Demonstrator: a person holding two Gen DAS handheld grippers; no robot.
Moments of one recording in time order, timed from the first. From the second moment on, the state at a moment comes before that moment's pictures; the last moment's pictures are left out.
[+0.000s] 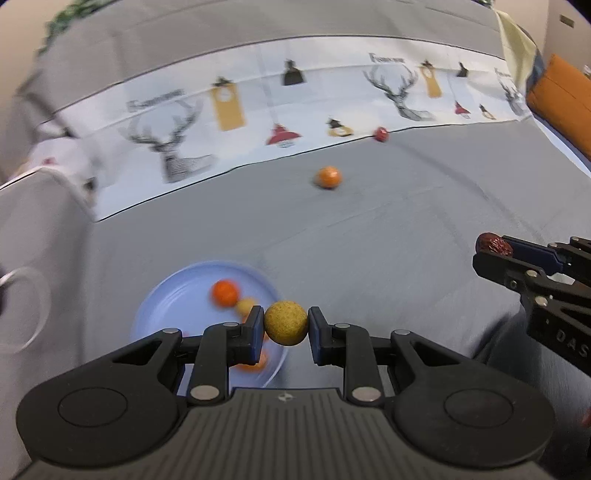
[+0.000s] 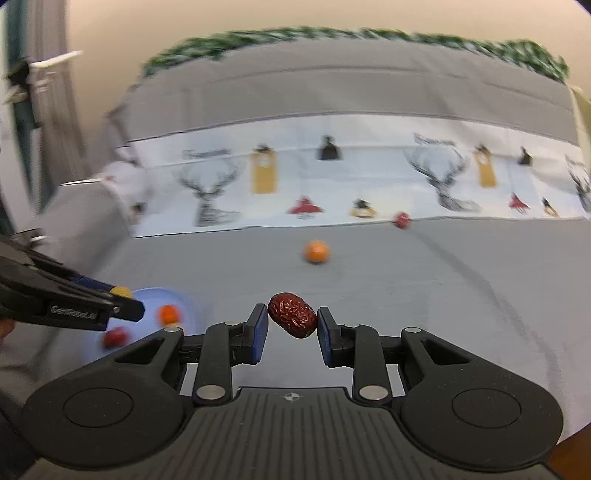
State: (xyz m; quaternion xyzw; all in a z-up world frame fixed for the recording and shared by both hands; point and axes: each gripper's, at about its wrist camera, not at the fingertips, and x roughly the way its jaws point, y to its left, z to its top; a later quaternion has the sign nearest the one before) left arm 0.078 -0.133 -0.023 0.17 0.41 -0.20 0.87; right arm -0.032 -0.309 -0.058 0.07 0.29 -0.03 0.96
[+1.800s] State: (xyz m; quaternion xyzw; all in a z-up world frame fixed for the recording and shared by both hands) left arm -0.025 0.011 0.013 0.08 0.42 -0.10 0.90; right arm -0.120 -0.147 -0.017 -0.03 0.28 0.14 0.95
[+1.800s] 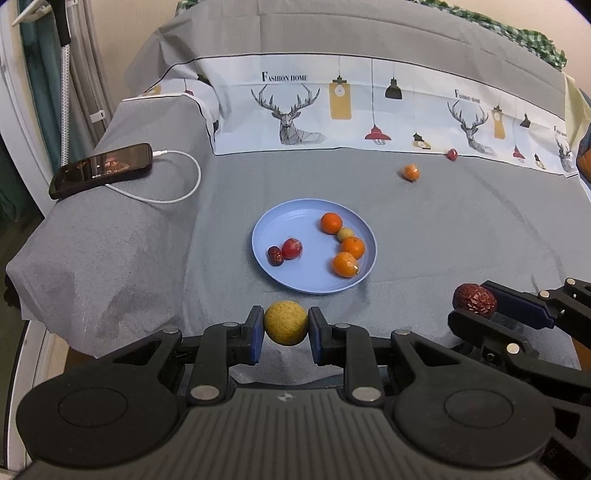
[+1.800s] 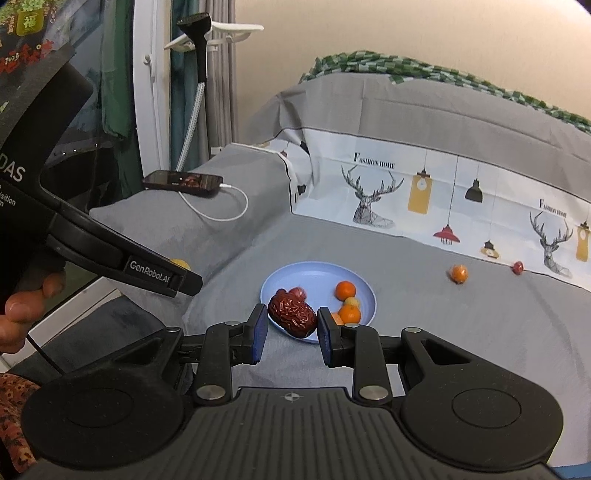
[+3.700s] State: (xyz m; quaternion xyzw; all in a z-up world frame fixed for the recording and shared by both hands) left arm 0.051 0.021 -0.038 0.10 0.45 -0.06 0.89; right arm -0.033 -0.142 -0.064 -0.04 0.38 0.08 0.92
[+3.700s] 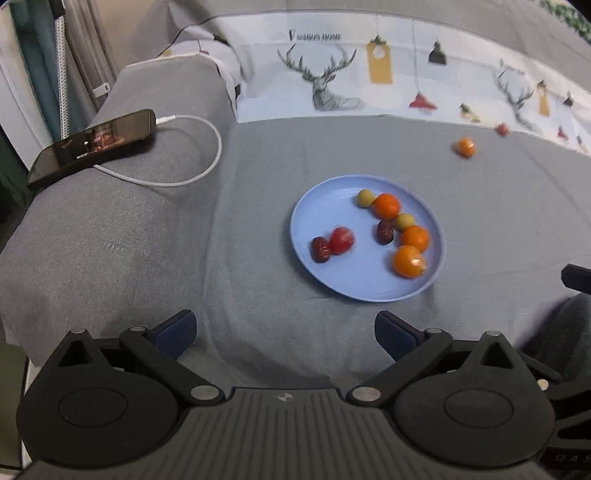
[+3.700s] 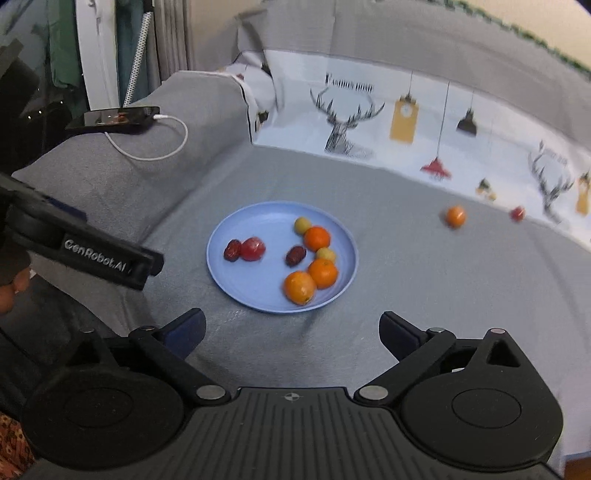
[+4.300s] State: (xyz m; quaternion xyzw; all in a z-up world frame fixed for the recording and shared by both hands) left arm -0.027 0.011 0.015 0.11 0.36 -0.08 0.92; right arm -0.105 -0.139 -0.017 -0.07 0.30 0.05 0.95
